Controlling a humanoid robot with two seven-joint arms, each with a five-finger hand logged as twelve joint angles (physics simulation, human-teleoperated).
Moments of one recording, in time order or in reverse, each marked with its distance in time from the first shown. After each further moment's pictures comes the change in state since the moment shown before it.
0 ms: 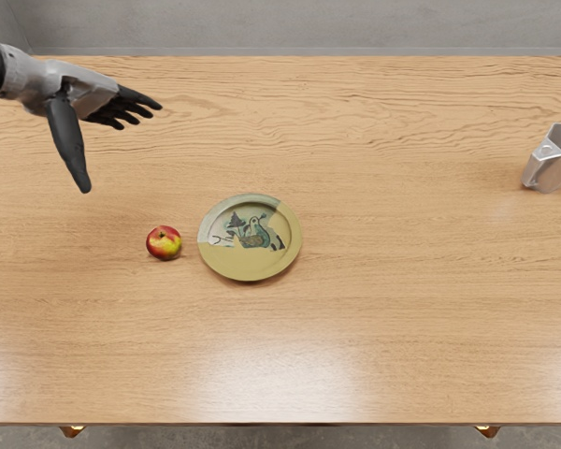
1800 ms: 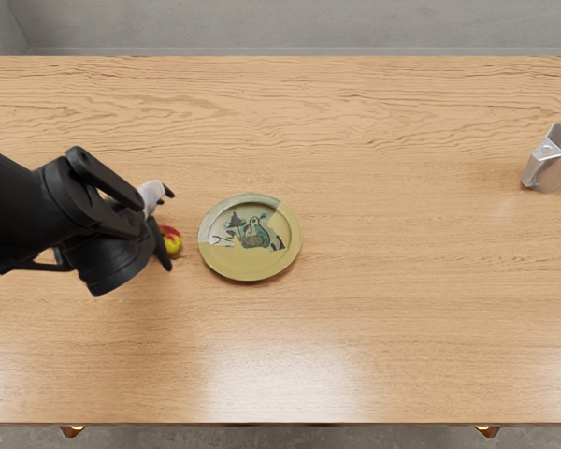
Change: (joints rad) left arm 0.198 -0.430 -0.156 -0.444 -0.453 1.222 0.414; right arm 0.000 0.000 0.000 -0.001 0.004 0.002 0.000
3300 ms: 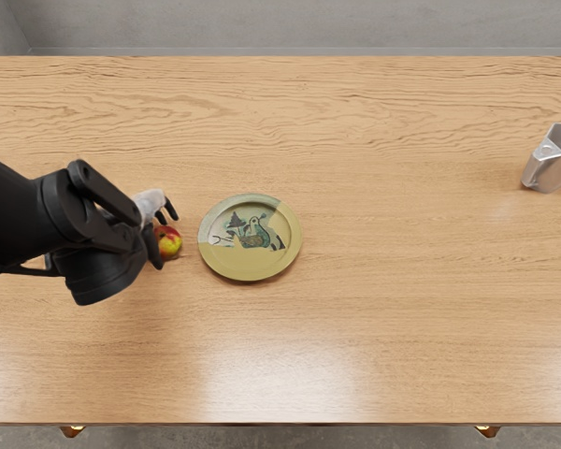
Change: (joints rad) left arm 0.005 0.000 0.030 -0.041 0.144 0.000 0.018; right arm 0.000 0.000 0.000 0.000 0.000 0.000 0.000
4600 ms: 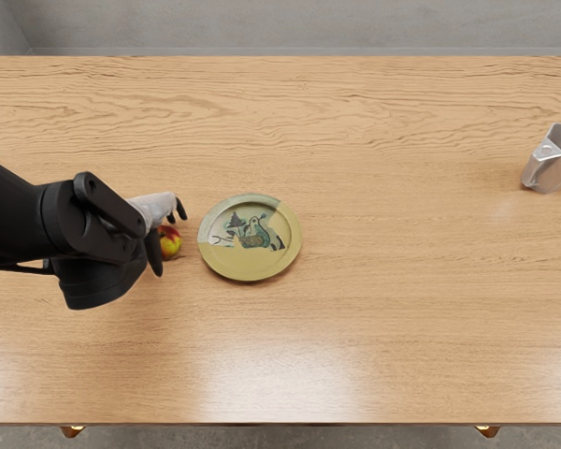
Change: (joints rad) left arm 0.002 0.000 0.002 -0.010 0.169 0.000 0.024; right arm 0.000 0.000 0.000 0.000 0.000 0.000 0.000
